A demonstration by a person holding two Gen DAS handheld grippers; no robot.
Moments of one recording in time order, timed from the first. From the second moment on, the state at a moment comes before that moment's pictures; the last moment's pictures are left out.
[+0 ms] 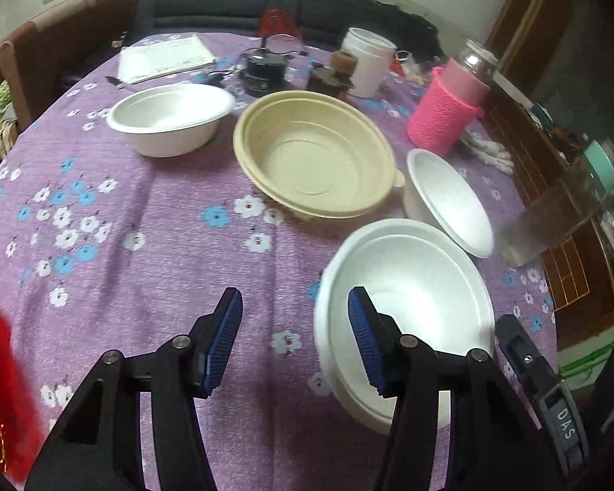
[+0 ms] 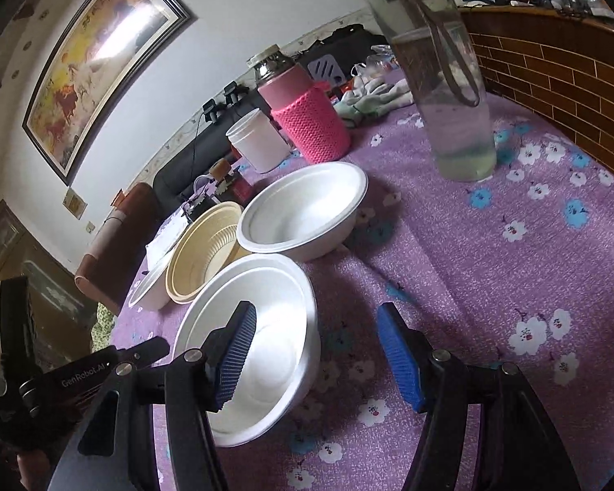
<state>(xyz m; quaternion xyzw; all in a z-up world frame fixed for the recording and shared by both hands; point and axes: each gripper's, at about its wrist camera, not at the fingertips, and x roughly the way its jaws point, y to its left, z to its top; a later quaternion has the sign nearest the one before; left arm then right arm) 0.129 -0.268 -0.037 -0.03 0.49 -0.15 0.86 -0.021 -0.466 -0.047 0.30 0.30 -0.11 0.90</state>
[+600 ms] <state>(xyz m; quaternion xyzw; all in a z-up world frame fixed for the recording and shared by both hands) 0.134 -0.280 -0.079 -0.03 0.55 -0.15 0.82 -0.003 -0.459 -0.065 0.30 0.34 -0.10 0.89</state>
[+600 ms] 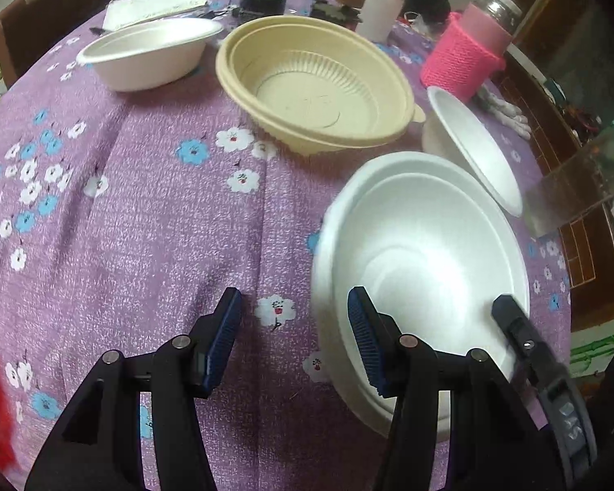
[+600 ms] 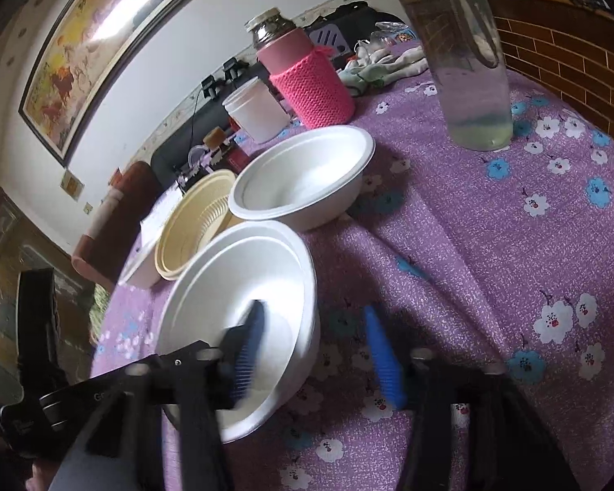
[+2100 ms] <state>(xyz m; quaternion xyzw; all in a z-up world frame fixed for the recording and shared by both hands) 0.094 -0.175 -0.045 -0.07 0.50 -0.13 0.85 -0.001 -0.352 -0.043 0.27 0.35 -0.02 0.90</state>
